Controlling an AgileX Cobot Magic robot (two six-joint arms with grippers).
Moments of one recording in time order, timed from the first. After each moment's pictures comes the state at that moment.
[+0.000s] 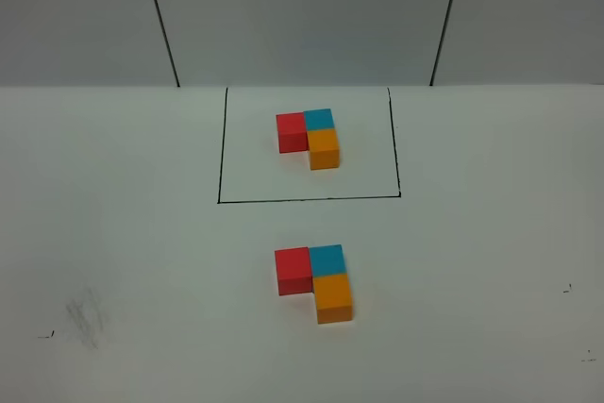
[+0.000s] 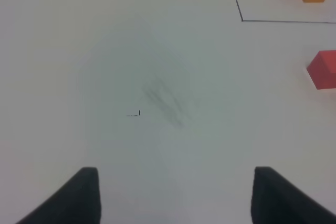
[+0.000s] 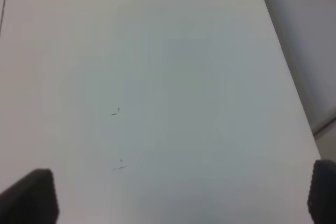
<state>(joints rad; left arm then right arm) -0.06 -0.01 -0.51 -0.01 1.07 -0.09 -0.04 0.45 -0.93 -0.15 1.23 0.10</state>
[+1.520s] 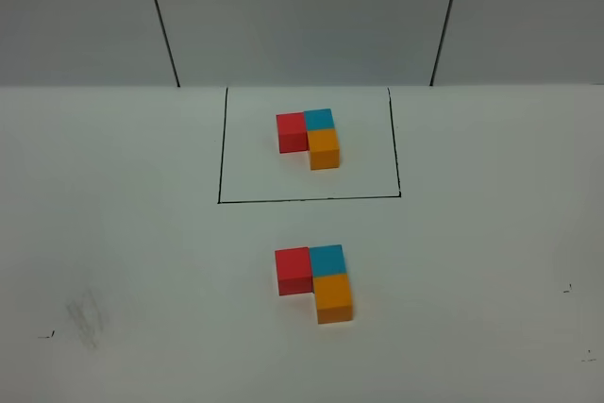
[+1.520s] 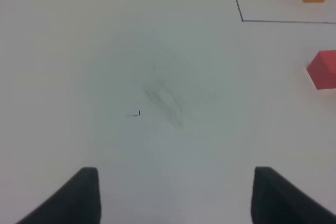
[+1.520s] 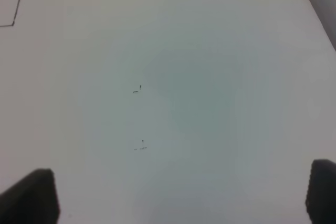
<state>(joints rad) -0.06 -0.01 -0.51 -0.01 1.07 -0.09 -0.02 0.05 -0.51 -0.08 1.08 0.08</state>
